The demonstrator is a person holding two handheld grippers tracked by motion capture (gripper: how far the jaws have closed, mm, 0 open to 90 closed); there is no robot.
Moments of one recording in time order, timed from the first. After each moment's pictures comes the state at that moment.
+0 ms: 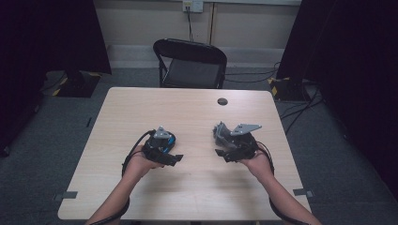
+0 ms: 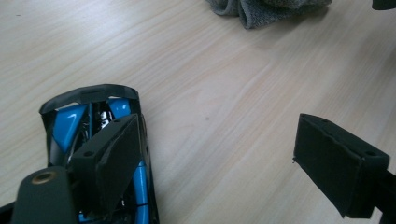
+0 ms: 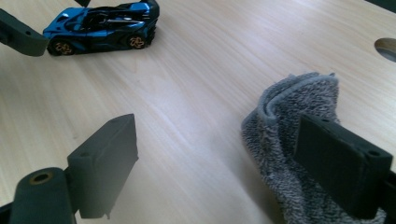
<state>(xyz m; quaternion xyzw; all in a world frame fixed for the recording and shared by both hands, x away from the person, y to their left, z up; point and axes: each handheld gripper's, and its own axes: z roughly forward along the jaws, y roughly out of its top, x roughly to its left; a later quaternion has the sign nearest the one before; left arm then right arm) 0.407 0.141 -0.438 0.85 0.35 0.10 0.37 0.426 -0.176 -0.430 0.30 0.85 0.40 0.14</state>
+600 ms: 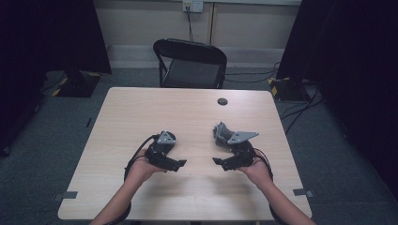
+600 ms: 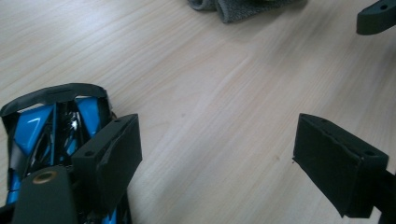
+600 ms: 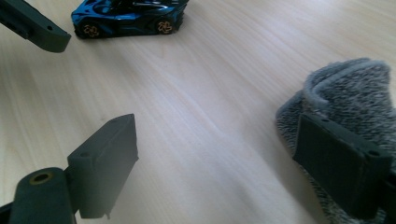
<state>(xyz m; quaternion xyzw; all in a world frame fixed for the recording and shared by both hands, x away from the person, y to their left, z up) 0.394 0.129 -0.441 0.86 0.33 0.10 0.38 0.408 -0.170 -0.443 0.28 0.86 0.40 0.12</state>
